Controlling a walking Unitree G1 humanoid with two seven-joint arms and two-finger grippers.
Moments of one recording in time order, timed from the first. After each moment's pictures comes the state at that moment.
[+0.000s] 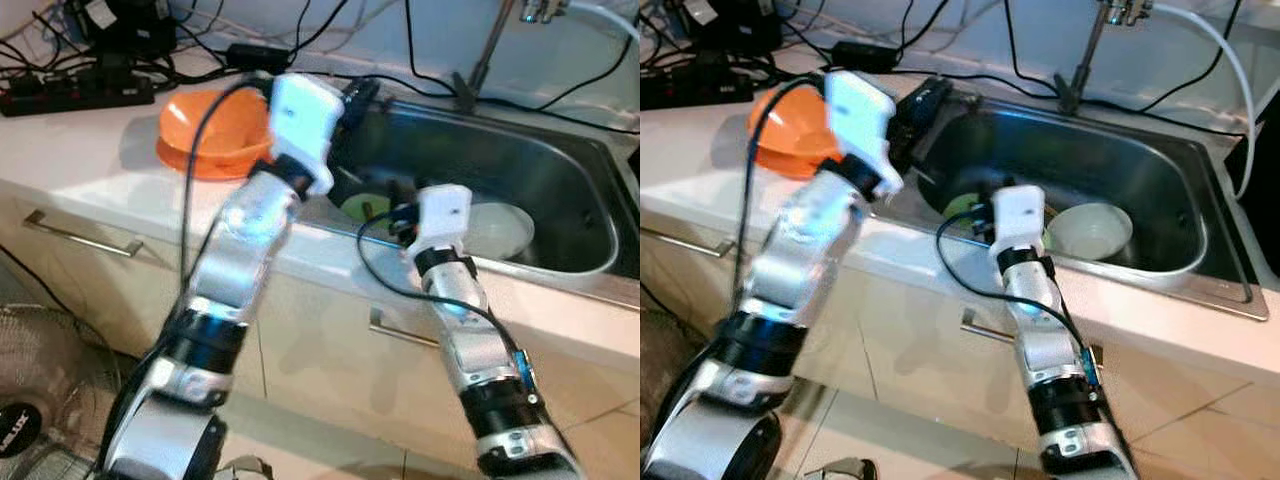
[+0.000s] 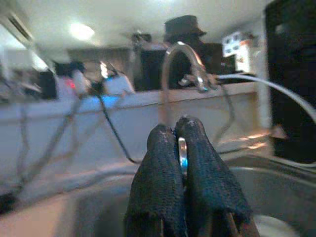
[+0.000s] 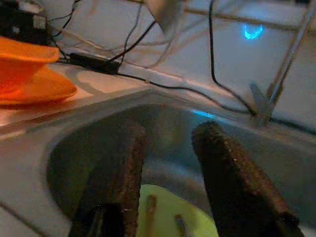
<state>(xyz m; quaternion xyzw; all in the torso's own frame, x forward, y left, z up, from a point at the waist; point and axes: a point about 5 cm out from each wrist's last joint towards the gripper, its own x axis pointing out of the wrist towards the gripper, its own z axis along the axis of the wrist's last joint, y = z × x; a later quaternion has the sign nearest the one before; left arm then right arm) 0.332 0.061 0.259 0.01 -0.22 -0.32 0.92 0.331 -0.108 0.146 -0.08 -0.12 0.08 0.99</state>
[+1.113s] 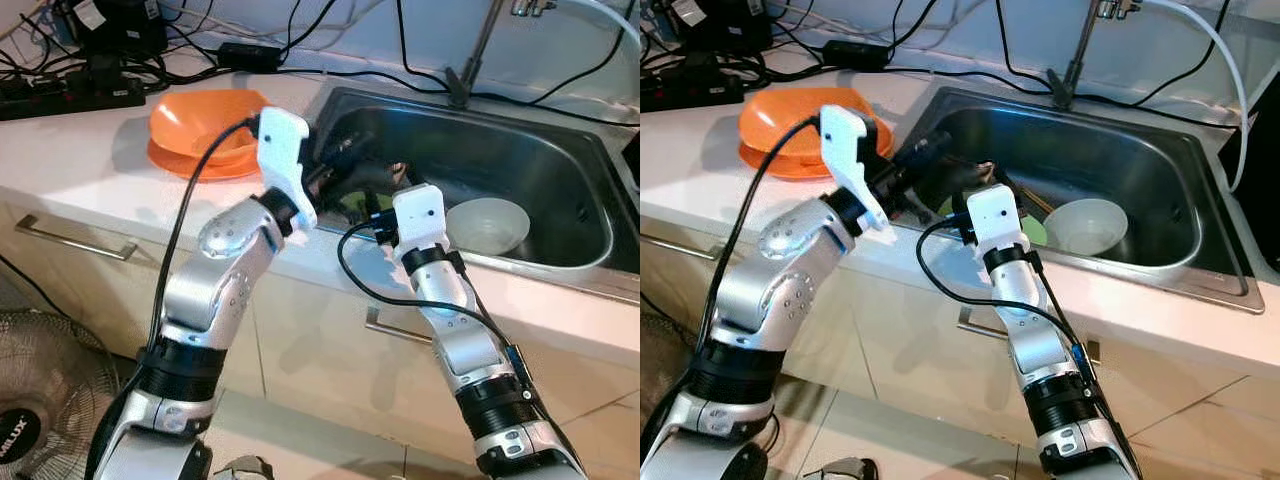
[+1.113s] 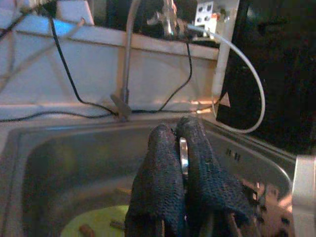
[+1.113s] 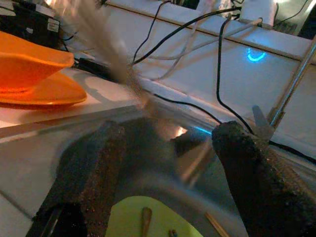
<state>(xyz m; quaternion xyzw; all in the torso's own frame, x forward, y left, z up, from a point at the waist) 0.319 0.070 0.229 -0.06 -0.09 -0.38 0.92 0.329 -0.094 0.153 -0.12 -0.15 0.10 0.98</state>
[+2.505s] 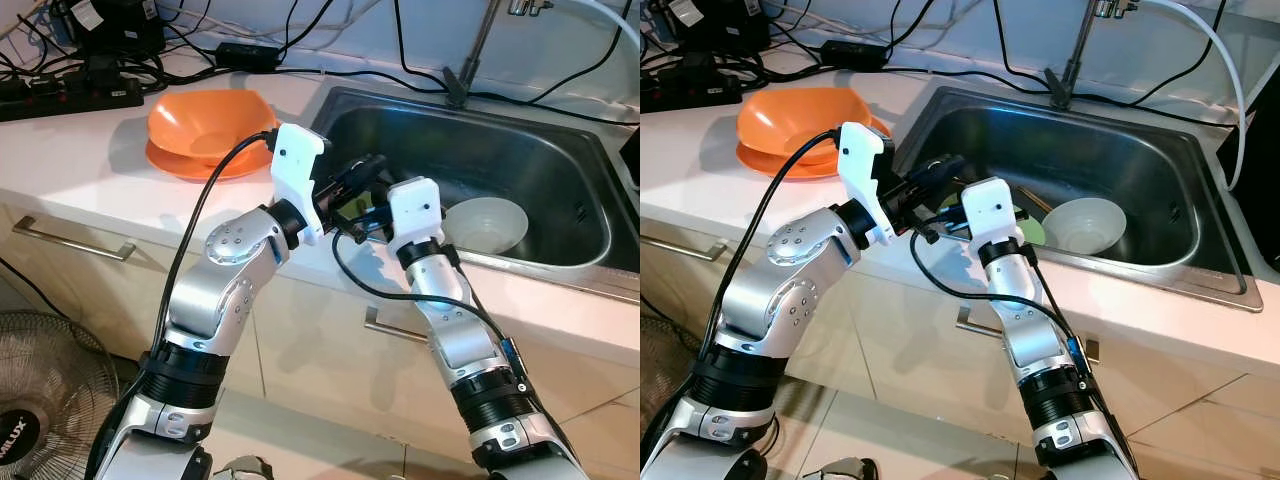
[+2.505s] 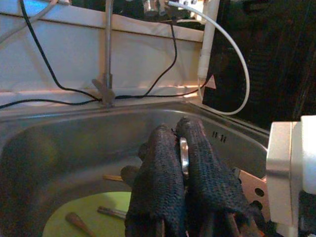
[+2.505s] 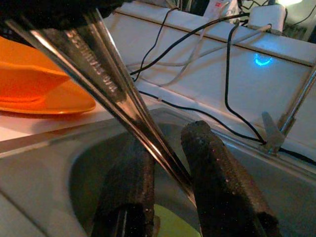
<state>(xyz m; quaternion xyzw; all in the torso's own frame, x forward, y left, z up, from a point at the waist) 0.316 0.064 0.223 -0.04 -0.07 -0.41 0.91 0.332 -0.086 0.157 -0.11 -0.16 0.12 0.97</state>
